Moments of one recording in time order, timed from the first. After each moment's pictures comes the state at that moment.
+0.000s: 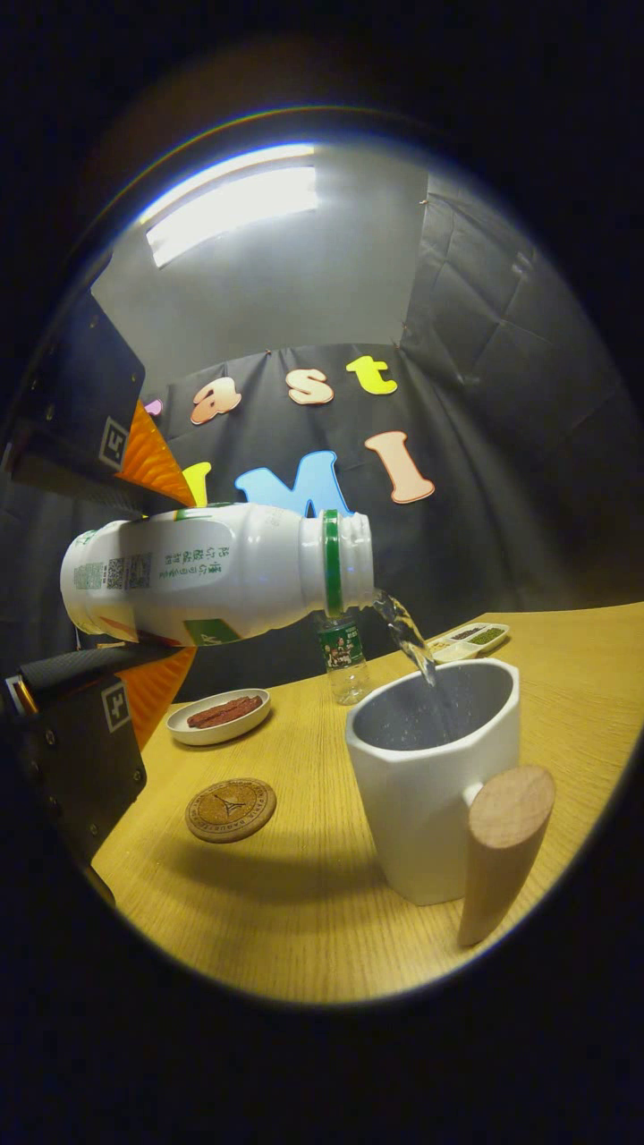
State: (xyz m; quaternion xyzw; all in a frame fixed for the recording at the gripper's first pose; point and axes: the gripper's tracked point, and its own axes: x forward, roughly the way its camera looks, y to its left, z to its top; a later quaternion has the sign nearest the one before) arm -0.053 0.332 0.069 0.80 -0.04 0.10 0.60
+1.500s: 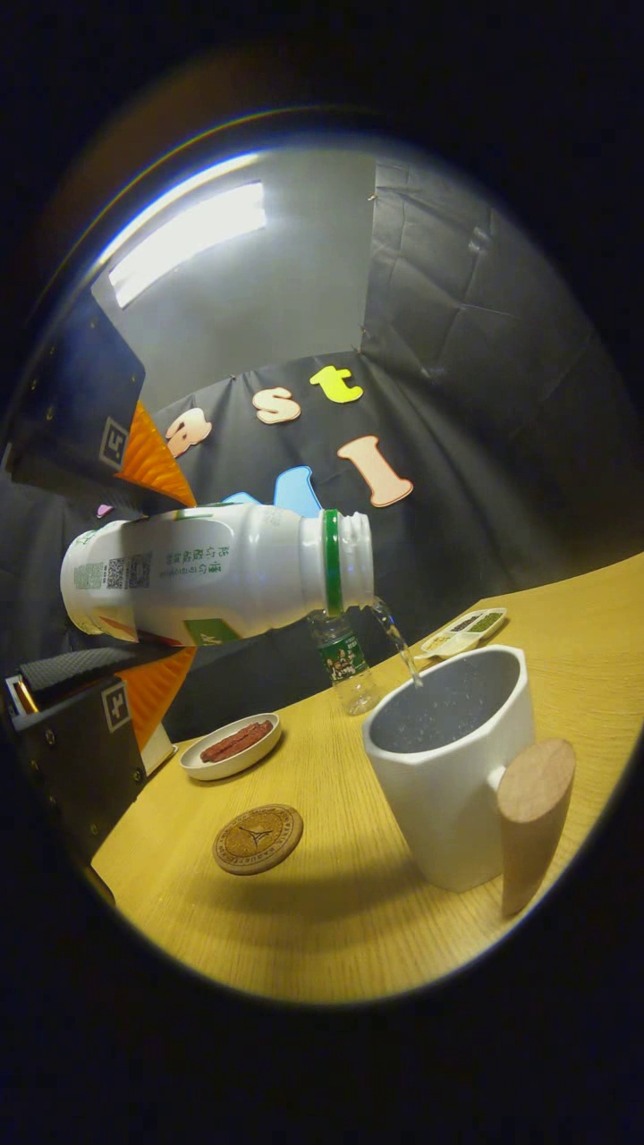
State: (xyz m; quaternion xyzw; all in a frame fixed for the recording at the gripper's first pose) arm -0.053 0.322 0.085 0.84 -0.06 0.10 0.53
